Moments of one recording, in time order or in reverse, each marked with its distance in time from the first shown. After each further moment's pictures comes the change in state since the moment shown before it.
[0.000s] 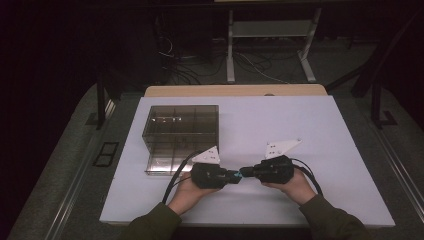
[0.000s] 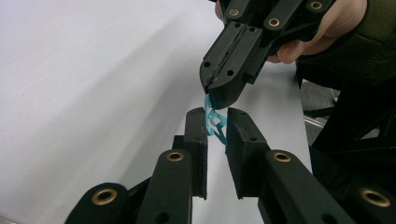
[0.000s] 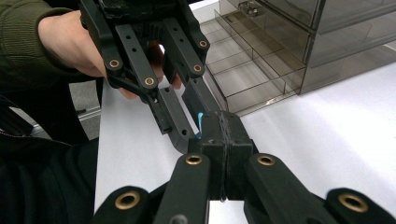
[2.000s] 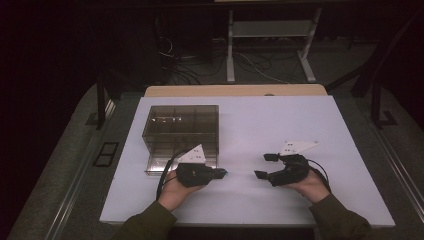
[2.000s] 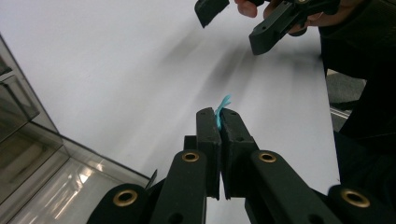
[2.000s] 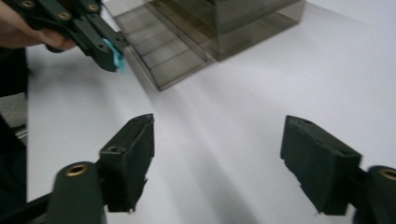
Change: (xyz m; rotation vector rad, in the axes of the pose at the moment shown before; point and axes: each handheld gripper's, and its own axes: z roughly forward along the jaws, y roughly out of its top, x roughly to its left) left arm 0.008 -0.010 -0.037 0.020 0.103 0.041; right arm -0.016 -0.025 -0.030 0.013 -0.243 0.100
